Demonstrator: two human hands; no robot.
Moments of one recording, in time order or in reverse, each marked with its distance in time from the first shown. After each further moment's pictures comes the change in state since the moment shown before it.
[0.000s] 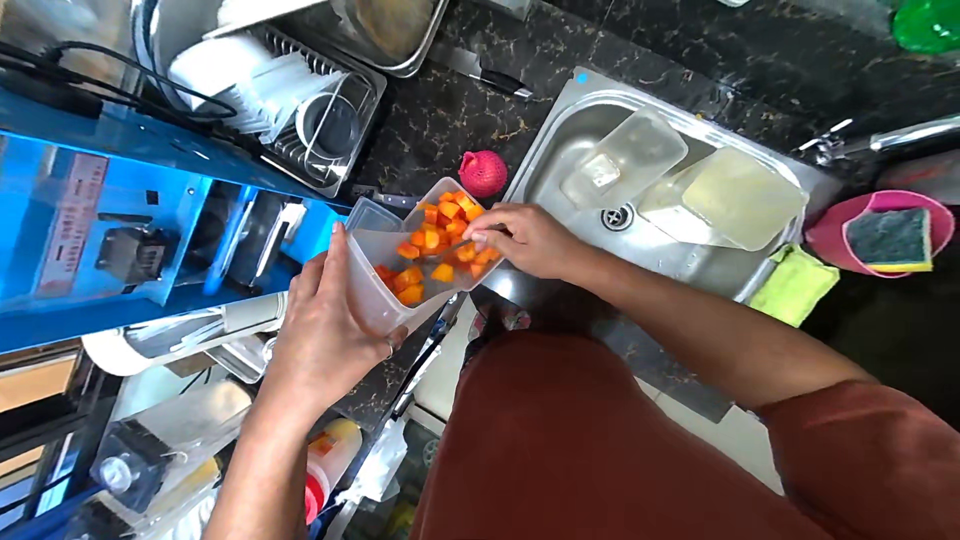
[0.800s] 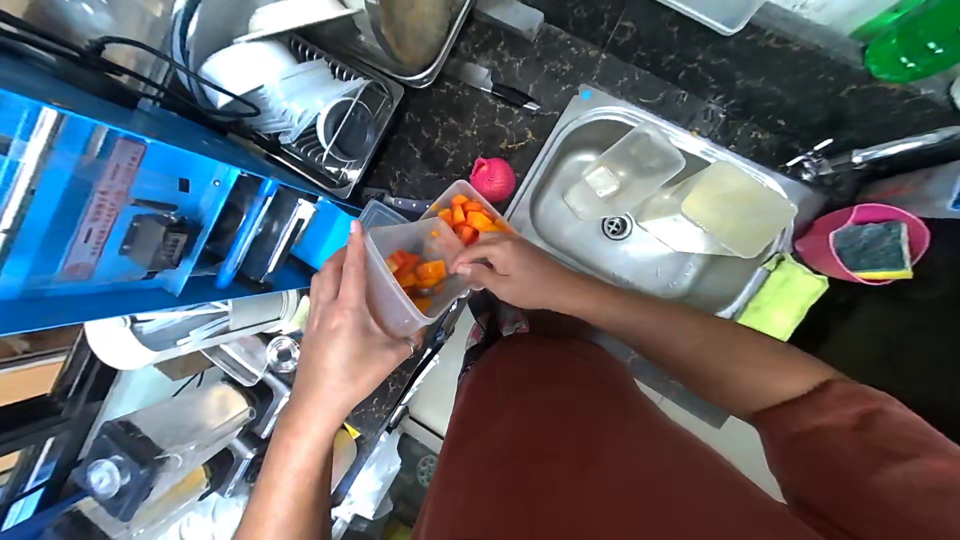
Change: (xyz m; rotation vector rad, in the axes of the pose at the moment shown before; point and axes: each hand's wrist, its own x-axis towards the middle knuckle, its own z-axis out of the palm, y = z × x) left_hand -0.017 -0.009 0.012 -0.074 0.141 0.074; right_hand -0.005 -0.046 0.036 0.024 -0.120 0.131
